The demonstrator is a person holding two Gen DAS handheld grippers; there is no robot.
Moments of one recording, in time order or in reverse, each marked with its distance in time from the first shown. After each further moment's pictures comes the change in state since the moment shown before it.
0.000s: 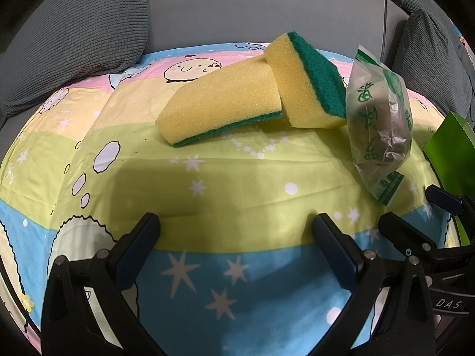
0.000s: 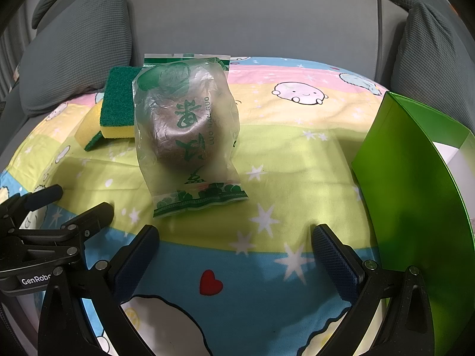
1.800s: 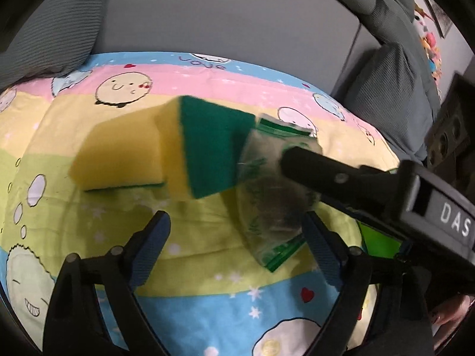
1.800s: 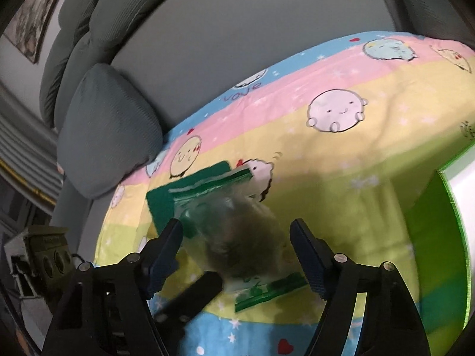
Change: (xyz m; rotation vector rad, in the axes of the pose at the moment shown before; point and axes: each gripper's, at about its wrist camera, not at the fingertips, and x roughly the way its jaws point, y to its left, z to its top) left arm -0.006 -0.043 0.051 -0.093 0.016 -0.295; right arm -0.003 -0.039 0.068 0.367 0.029 0.433
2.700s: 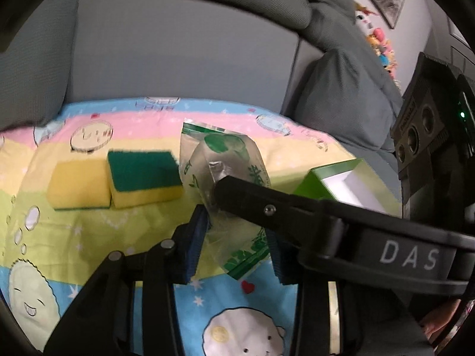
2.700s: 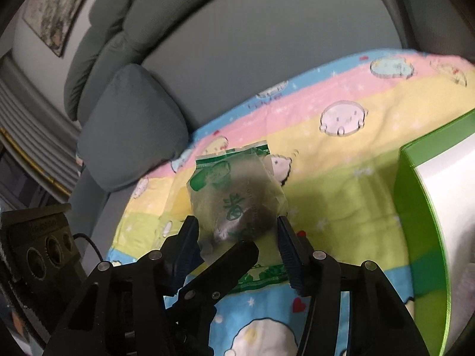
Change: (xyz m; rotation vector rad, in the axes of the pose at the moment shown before) left arm -0.055 -0.049 -0.019 0.159 -0.175 -0.134; right arm -0.057 0.022 -0.028 -0.065 -0.076 0.058
